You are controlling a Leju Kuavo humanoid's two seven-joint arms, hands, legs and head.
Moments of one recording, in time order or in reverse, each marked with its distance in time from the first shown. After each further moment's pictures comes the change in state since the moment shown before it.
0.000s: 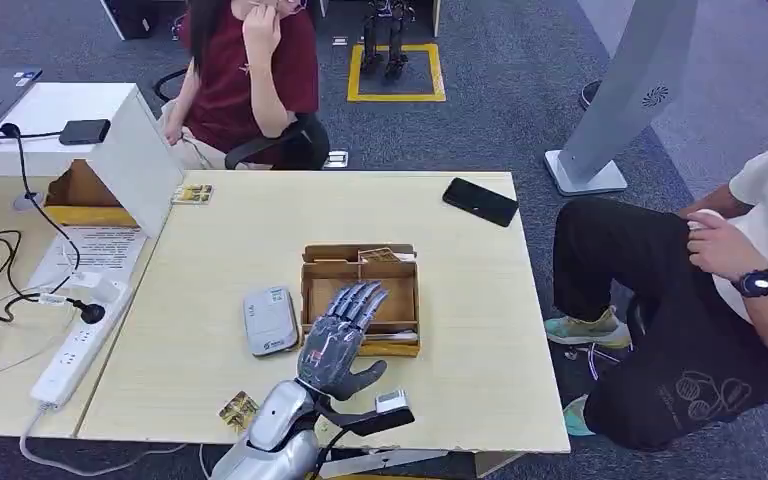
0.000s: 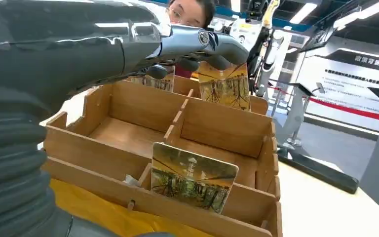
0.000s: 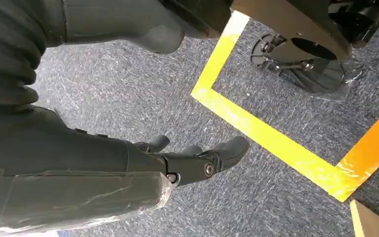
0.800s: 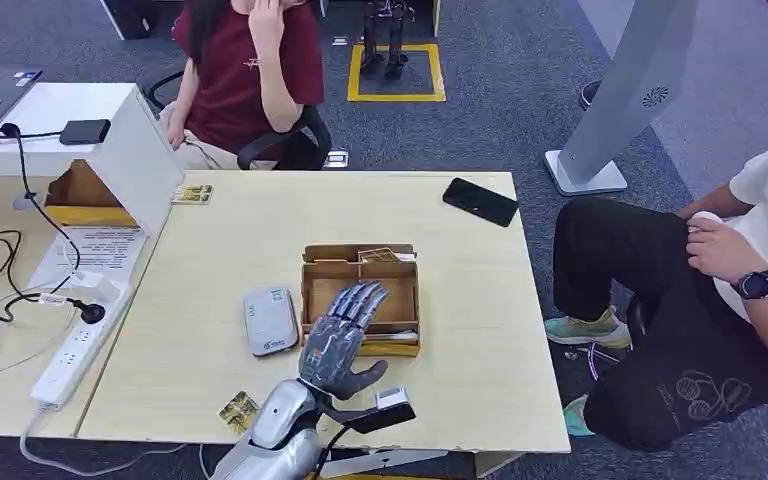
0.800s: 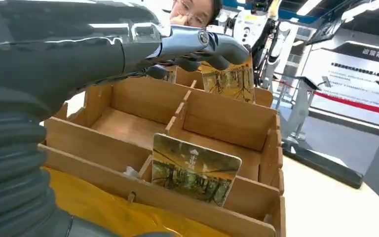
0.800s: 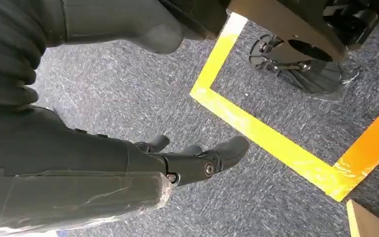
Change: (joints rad) left arm -0.019 -0.008 0.000 0.045 0.022 0.000 0.008; right arm -0.004 0.002 0.005 0.000 0.000 0.001 0.001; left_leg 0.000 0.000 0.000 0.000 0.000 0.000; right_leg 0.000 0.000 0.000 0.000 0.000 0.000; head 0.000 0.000
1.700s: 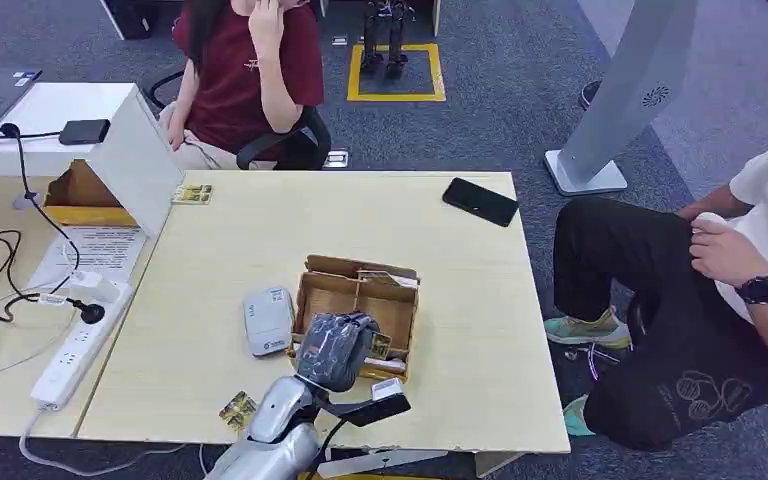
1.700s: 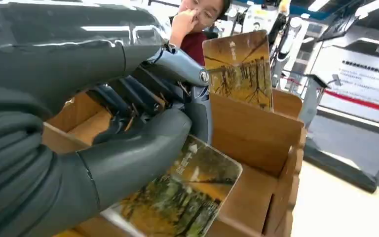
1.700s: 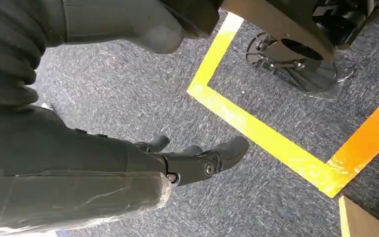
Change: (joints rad) left arm -0.030 -0.002 0.014 0.058 0.037 0.004 -0.019; right arm -0.008 0.003 0.018 -0.005 -0.005 0.000 0.002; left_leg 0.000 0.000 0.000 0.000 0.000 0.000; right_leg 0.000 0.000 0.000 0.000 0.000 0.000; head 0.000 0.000
